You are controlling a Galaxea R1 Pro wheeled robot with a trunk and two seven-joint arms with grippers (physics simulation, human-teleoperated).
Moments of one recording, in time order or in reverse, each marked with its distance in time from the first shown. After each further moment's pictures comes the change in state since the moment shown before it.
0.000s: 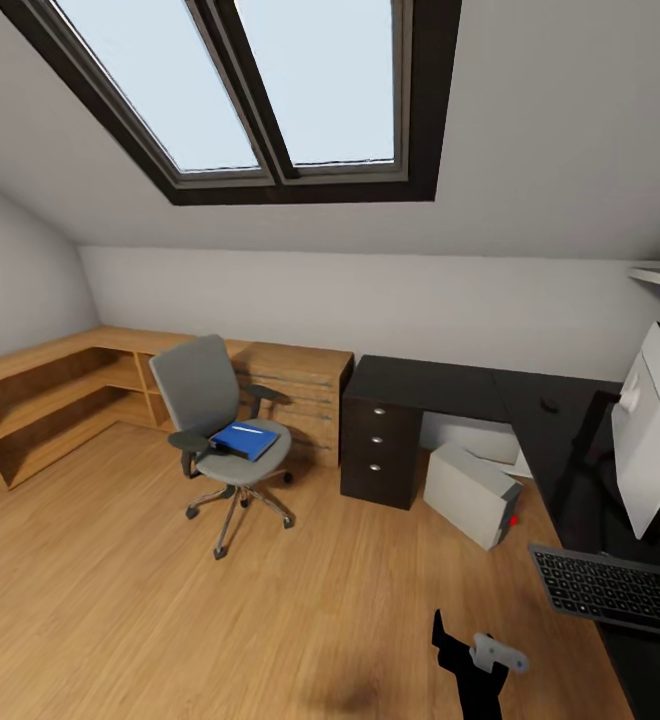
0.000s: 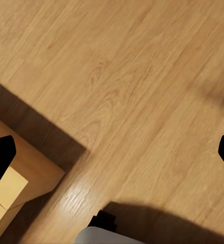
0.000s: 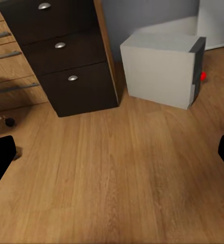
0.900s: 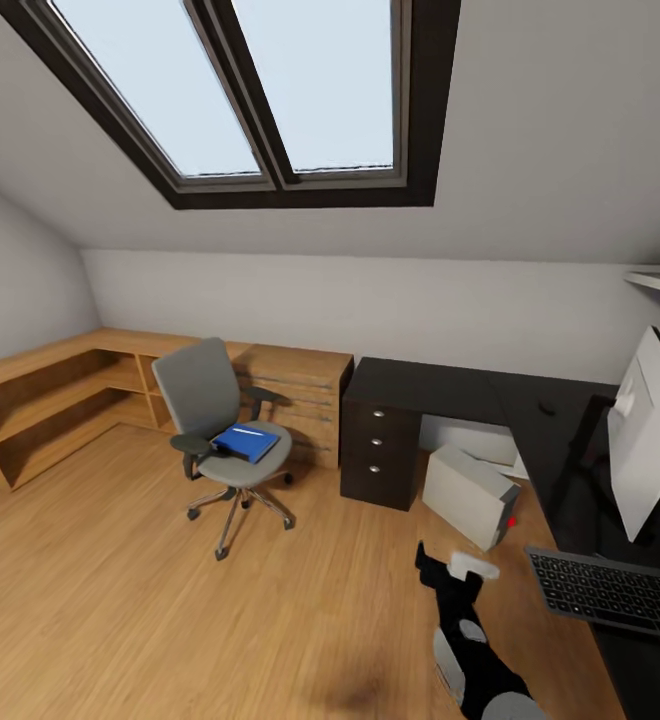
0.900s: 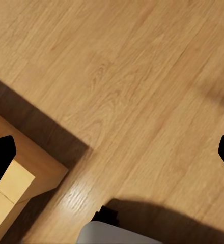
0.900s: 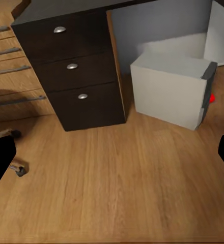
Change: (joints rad) left arm 0.000 0.000 -0.001 0.000 0.000 -0.002 0.001; right arm -0.032 0.114 0.027 -0.464 0.094 0.466 -0.119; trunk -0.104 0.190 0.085
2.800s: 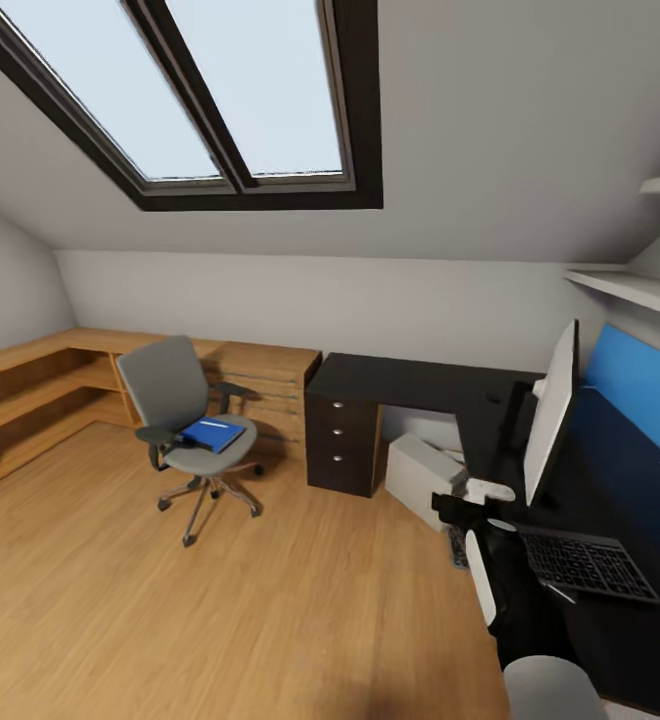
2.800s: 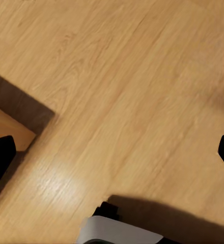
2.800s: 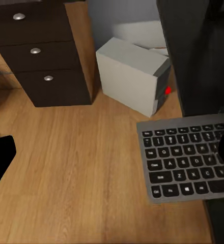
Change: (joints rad) left arm 0.001 -0.004 -0.003 0.009 -0.010 -0.003 -0.003; right arm 0.007 -0.033 0.158 -0.666 -0.058 0.866 0.020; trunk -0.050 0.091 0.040
